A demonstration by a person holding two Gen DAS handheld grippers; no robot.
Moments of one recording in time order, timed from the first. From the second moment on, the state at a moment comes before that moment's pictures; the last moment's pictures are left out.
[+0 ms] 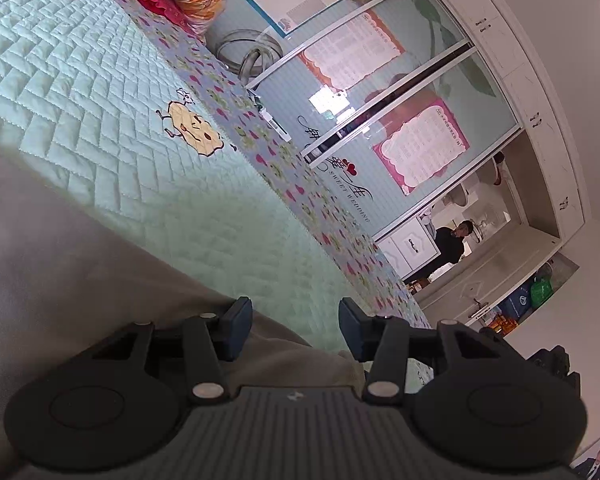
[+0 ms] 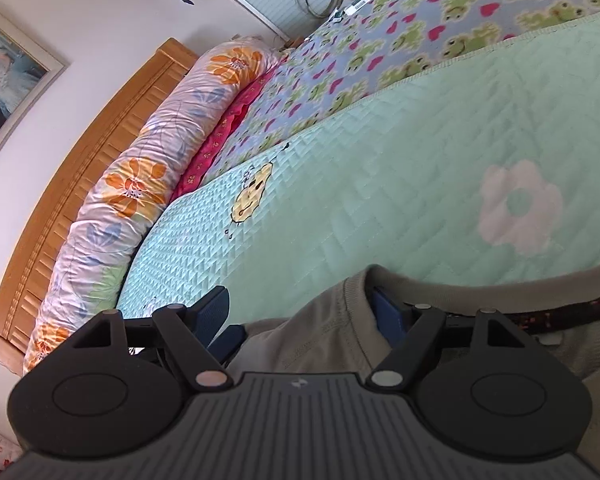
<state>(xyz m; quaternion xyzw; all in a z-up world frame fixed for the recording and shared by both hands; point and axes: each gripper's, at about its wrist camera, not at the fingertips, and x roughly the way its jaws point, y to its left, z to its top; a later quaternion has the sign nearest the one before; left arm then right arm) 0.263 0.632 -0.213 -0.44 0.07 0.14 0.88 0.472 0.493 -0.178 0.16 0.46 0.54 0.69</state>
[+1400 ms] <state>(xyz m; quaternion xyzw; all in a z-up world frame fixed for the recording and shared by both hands) 0.228 0.645 -0.198 -0.45 -0.01 0.23 0.86 0.465 0.443 -0.188 0.18 0.35 0.44 0.81</state>
